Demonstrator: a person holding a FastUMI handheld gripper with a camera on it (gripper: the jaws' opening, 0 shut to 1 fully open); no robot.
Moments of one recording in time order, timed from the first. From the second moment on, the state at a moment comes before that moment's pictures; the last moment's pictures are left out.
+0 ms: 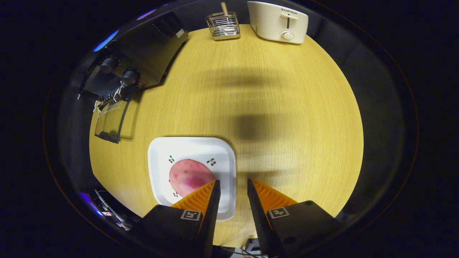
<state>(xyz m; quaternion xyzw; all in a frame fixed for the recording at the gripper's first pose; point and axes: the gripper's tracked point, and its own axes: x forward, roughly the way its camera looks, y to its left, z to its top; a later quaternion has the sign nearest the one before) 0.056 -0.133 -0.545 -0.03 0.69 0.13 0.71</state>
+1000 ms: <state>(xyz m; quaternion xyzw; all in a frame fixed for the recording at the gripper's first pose) 0.017 -0.121 -0.511 0.33 0.64 0.09 0.68</state>
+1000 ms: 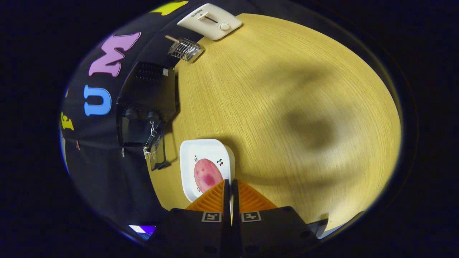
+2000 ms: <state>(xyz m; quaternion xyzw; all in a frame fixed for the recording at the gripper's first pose) 0.001 0.063 -0.423 0.55 0.50 -0.10 0.67</state>
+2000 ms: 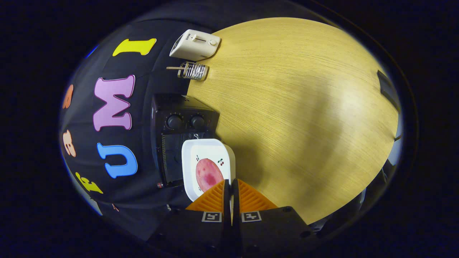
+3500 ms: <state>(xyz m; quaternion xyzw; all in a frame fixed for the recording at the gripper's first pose) 0.161 0.230 -0.490 0.61 0.38 -0.27 0.64</state>
